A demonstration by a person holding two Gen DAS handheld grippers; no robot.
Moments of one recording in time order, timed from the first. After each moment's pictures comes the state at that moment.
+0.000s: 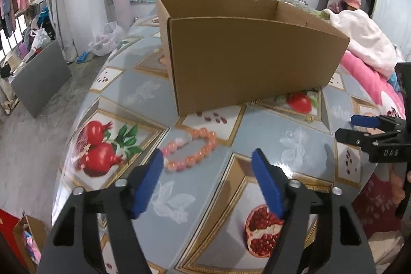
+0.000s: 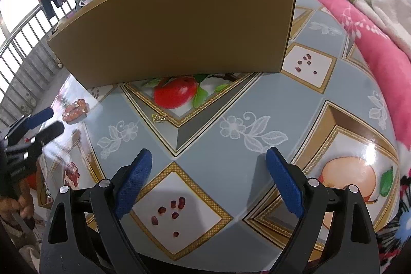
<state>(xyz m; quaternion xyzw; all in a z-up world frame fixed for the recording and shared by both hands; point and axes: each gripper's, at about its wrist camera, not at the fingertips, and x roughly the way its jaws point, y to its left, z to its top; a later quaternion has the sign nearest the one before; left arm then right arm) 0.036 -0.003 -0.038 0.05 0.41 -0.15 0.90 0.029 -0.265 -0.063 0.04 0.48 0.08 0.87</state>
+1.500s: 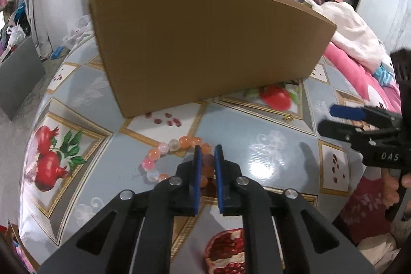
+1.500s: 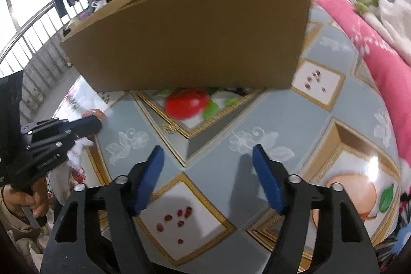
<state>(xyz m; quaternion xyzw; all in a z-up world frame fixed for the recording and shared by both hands) 0.057 -0.039 -0.058 0.03 0.43 -0.21 0.88 0.027 -0.254 -0.055 0.02 0.45 0.13 0.88</state>
